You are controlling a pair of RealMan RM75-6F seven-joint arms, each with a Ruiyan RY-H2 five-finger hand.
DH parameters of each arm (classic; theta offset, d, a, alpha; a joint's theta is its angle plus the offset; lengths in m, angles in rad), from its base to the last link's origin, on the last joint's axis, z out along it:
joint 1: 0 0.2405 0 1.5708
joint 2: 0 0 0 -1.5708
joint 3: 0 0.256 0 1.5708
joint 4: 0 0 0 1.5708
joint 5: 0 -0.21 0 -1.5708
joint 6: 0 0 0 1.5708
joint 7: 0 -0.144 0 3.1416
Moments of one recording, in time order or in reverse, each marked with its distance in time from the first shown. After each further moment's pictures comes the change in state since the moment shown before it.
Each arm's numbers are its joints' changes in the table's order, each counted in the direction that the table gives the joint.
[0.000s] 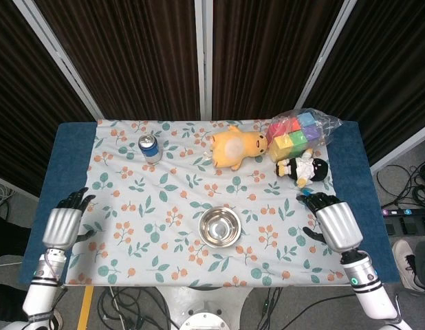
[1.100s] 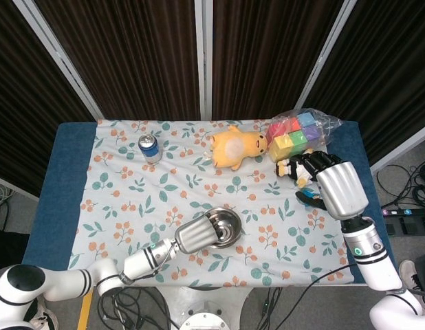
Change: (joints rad) left arm -0.569 0.371 -0.044 -0.246 -0.454 0.440 -0.181; right arm 0.165 -0.207 0.222 0.241 -0.138 0.106 -0.019
